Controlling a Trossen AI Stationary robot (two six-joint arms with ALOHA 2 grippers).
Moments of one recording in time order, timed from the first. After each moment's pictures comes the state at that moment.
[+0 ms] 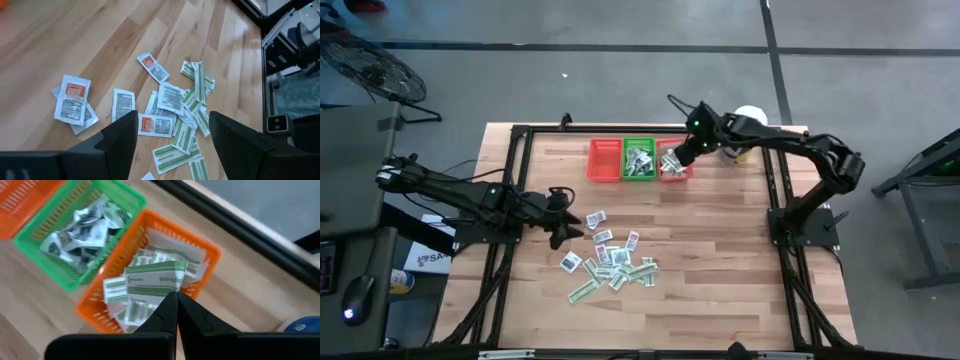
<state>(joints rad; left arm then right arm) -0.22 0.73 0.49 -0.36 -0.11 -0.77 -0.57 1.57 1.17 -0.59 0.07 0.34</state>
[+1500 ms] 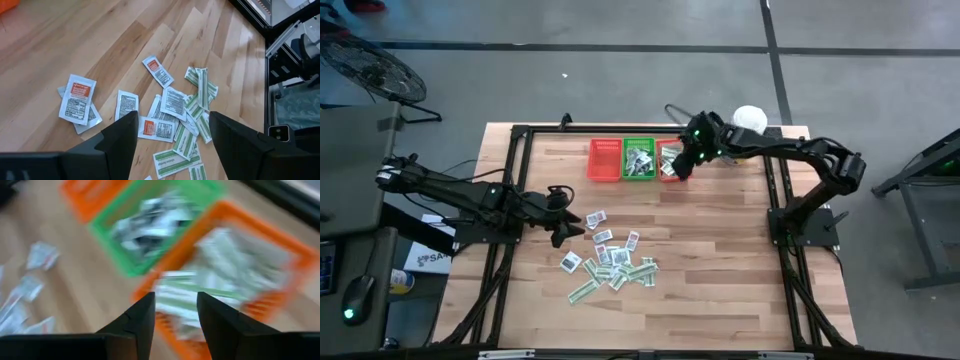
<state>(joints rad) -0.22 0.73 0.49 -0.36 -0.14 -0.82 -0.55 1.55 1.02 -0.33 -0.21 0.28</state>
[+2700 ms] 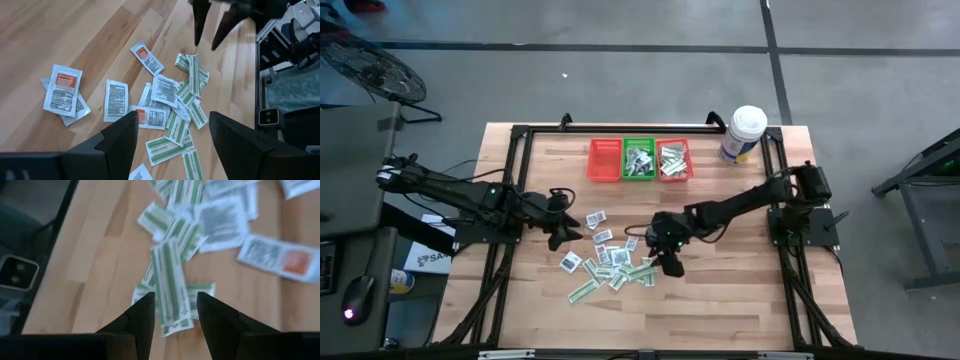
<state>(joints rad) -0.22 0.73 0.50 -0.37 -0.06 -0.79 0.13 1.83 1.03 -0.02 -0.34 0.21</state>
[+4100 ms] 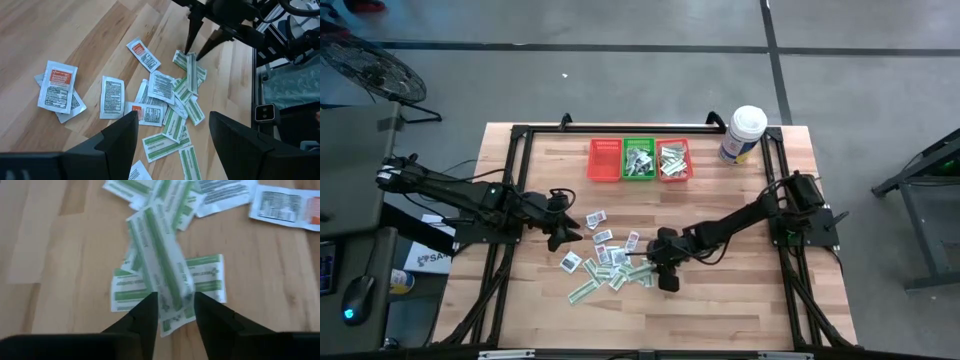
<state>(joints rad) -0.22 0.73 0.50 -0.37 -0.03 -0.79 0.27 1.92 1.03 0.00 -0.05 0.38</state>
